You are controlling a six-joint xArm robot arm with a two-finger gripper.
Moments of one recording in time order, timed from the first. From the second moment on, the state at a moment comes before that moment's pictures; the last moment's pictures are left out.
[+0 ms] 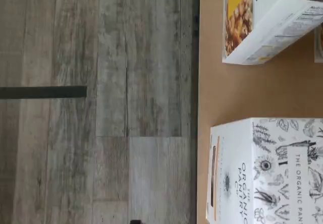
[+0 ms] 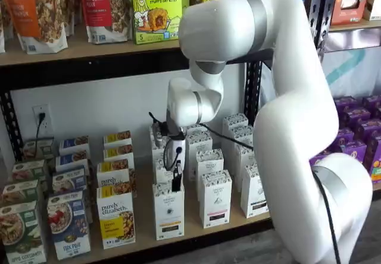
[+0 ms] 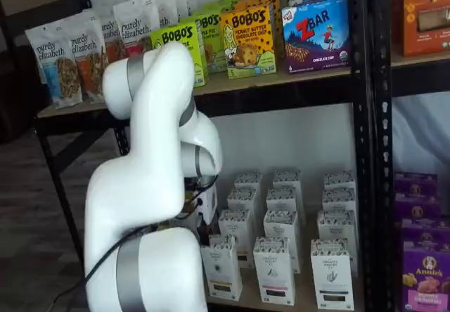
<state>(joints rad) 0.31 0.72 -1.25 0.19 0.50 -1.41</state>
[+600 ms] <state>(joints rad) 0.29 0.86 -1.43 0.17 0.55 -1.42</state>
